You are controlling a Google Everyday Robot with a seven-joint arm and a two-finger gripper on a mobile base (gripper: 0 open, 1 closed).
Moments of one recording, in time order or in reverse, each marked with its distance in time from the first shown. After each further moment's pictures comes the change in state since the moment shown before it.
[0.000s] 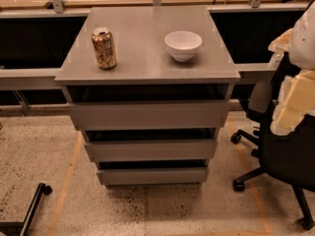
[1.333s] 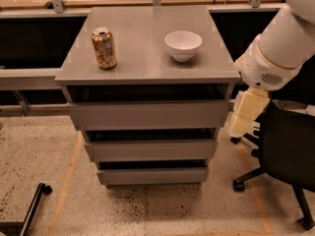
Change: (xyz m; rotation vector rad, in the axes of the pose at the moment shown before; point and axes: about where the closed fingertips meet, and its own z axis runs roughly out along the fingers) arm -0.031 -0.019 0.087 -0.017 -0.026 -0.004
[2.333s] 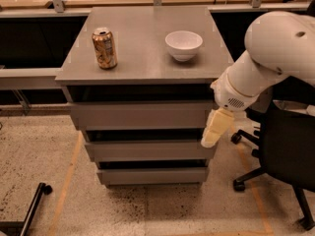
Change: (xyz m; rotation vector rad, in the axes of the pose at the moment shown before) arm -0.021 -0.003 0.099 -0.054 -0.102 0.031
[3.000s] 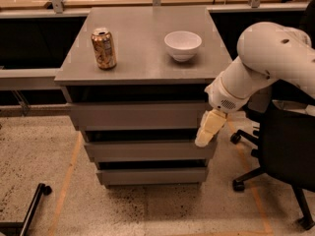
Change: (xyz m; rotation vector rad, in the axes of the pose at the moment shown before) arm -0.006 -0.010 0.033 -0.045 -0.043 0.020
